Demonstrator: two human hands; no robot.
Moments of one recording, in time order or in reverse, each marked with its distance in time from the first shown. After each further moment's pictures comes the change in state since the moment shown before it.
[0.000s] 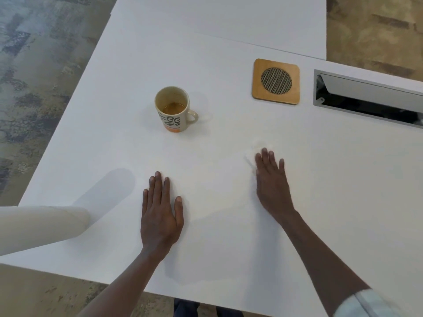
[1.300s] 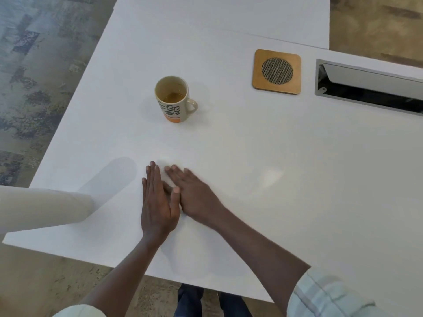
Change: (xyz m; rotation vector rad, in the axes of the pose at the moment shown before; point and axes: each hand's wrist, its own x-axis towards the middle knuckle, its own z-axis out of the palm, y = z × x) left_hand -0.003 -0.005 0.002 -0.218 0.120 0.052; right_hand -0.018 -0.160 0.037 0.168 -0.188 -0.670
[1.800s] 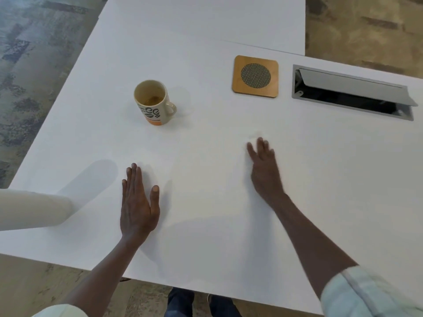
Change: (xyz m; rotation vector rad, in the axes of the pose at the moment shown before) left_hand 0.000 -0.005 0.006 0.093 0.004 -0.025; right_hand -0.114 0.149 -0.067 -0.052 0.246 0.695
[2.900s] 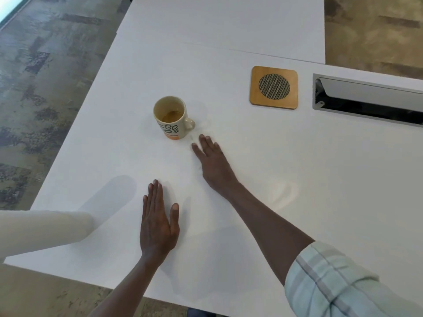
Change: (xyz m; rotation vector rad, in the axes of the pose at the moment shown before) left_hand 0.000 0.003 -0.005 -0.013 -0.020 0.023; right_hand 0.077 -0.144 0.051 0.106 -0.071 -0.390
